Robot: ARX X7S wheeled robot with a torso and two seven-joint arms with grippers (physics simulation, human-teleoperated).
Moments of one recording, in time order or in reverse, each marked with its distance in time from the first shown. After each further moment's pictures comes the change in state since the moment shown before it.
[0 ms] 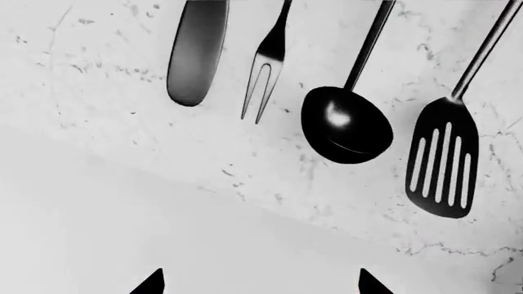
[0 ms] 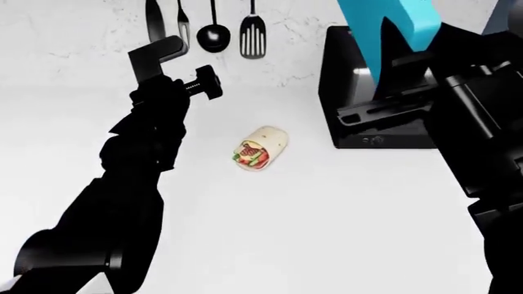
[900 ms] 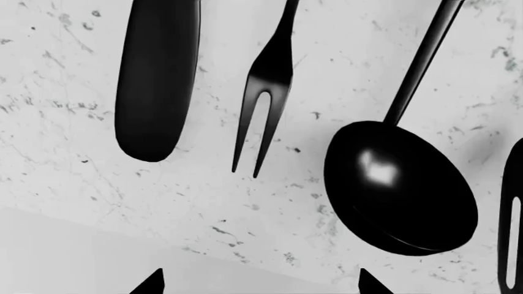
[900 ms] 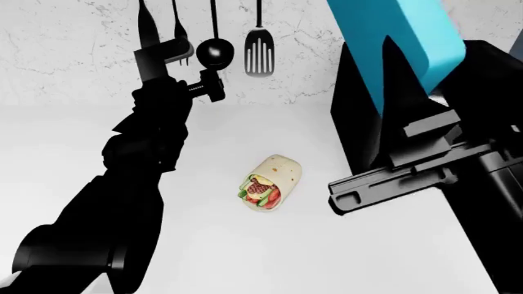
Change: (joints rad) left arm -0.011 0.001 0.083 -0.030 -0.031 0.010 -0.003; right arm 0.108 0.146 -0.159 -0.223 0.346 -0.261 0.320
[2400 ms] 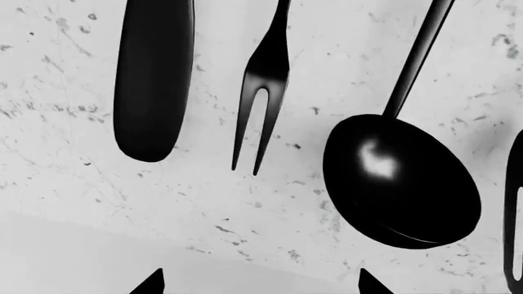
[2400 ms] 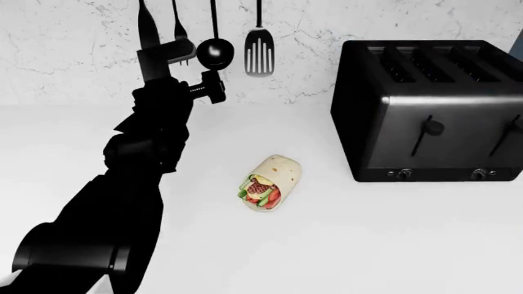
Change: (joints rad) left arm 0.001 0.000 0.060 0.000 -0.025 -0.001 -0.017; right arm 1.037 0.488 -0.538 0.103 0.041 -0.399 0.056
